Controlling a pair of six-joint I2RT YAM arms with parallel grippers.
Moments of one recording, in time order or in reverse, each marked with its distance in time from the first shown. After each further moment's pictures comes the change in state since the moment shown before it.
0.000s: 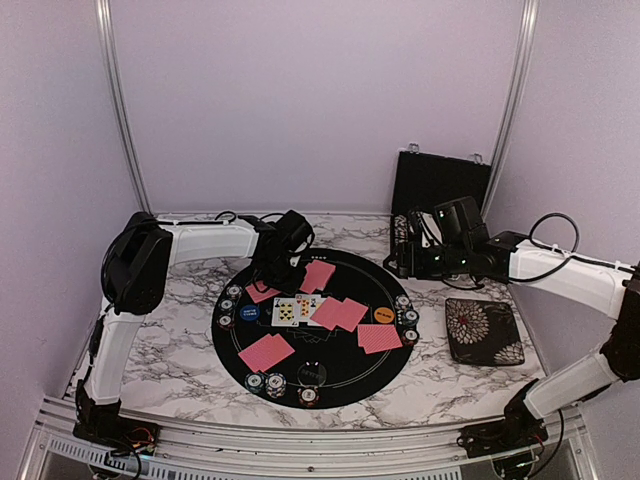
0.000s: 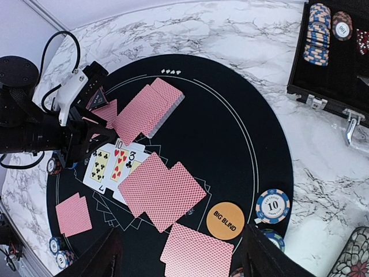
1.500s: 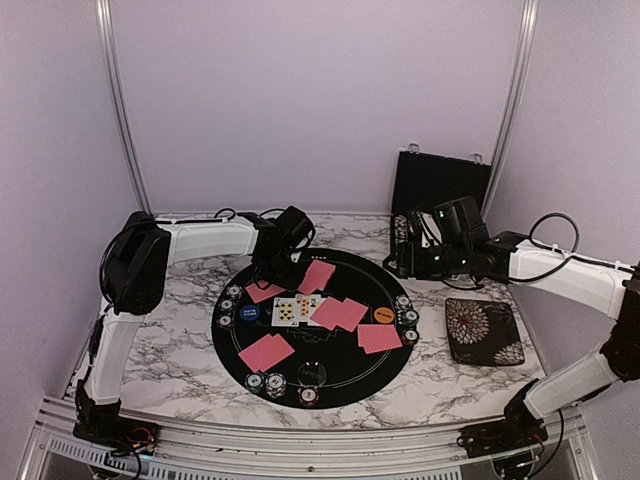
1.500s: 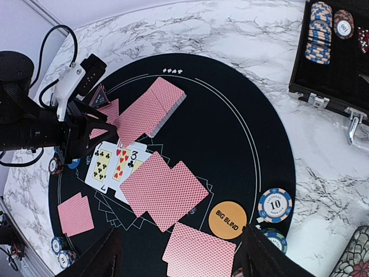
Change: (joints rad) left arm 0.000 -0.002 0.022 -0.001 -0.009 0.000; right arm 0.000 0.000 0.000 0.000 -0.008 0.018
